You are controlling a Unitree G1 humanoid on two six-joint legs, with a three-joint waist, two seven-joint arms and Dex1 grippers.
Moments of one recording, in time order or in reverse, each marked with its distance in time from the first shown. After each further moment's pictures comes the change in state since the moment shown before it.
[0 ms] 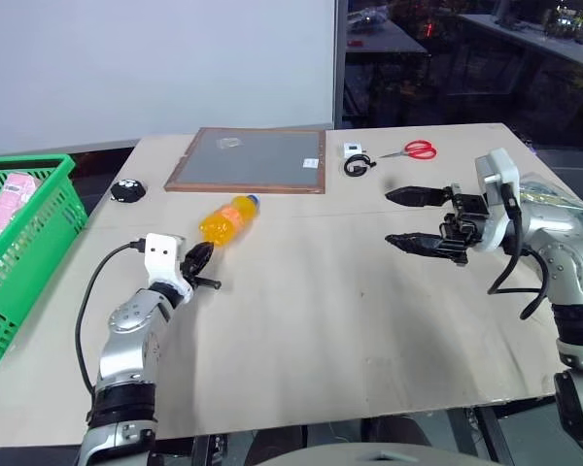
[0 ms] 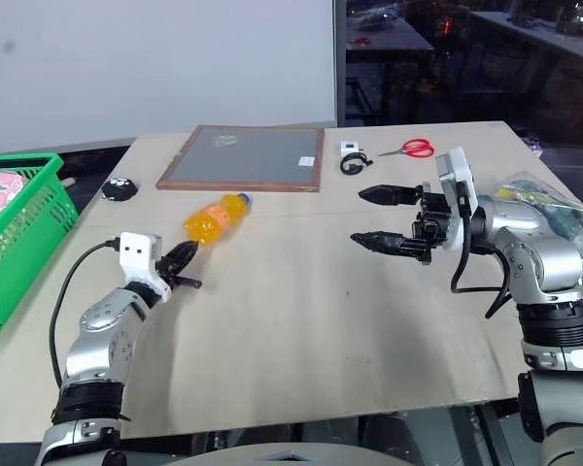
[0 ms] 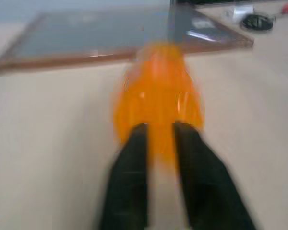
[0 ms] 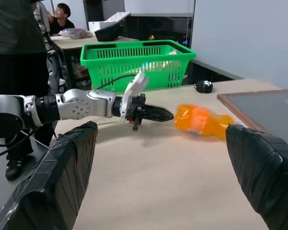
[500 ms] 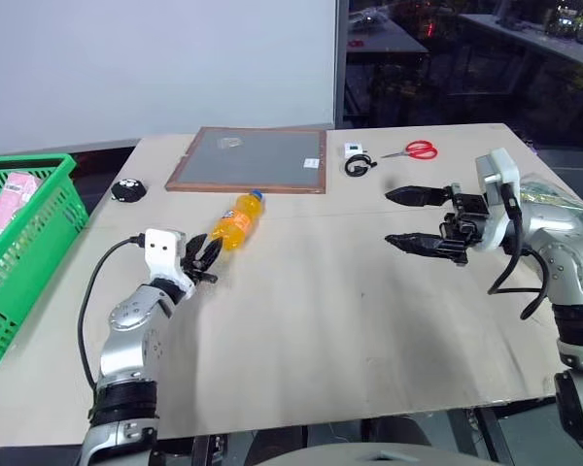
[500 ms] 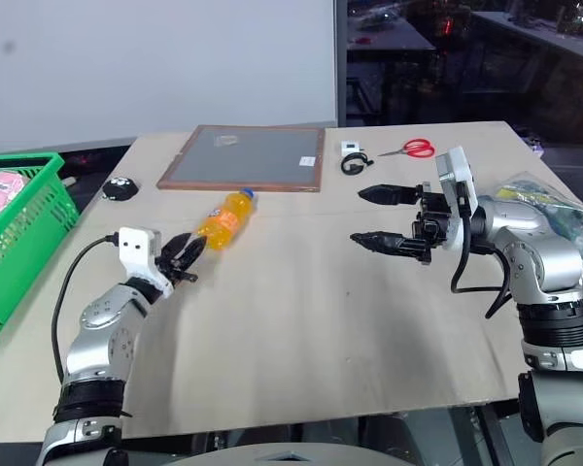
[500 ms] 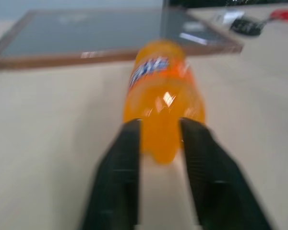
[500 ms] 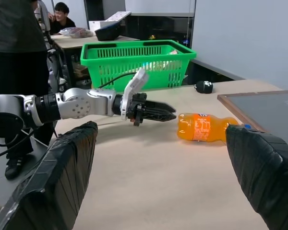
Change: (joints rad) left arm -0.023 -0.007 -0.001 -0.033 -0.033 -0.033 -0.032; right arm 0.001 -0.001 0.000 -0.004 0.000 0.000 -0.002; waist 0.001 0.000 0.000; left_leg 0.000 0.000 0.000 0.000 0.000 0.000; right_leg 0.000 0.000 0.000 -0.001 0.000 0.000
